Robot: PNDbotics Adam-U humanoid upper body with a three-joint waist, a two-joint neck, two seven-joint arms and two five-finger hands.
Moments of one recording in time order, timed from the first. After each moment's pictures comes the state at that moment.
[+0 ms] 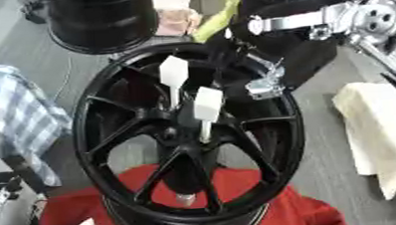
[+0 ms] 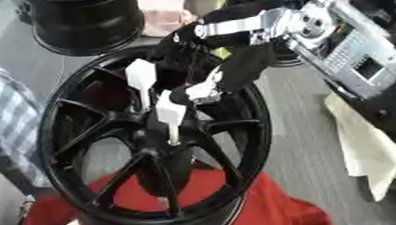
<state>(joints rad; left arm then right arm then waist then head) -0.21 0.34 0.47 -1.03 -0.13 -0.30 -0.56 -0.91 -0.60 0.56 -1.69 0.06 0.18 0.73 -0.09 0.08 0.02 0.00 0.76</state>
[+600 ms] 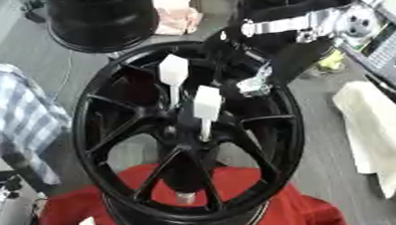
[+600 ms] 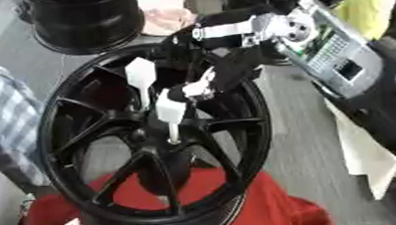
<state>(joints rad) -0.21 0.34 0.47 -1.03 -0.13 -0.30 -0.56 -0.92 -0.55 0.56 -1.62 0.13 0.15 0.74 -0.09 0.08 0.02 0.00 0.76</state>
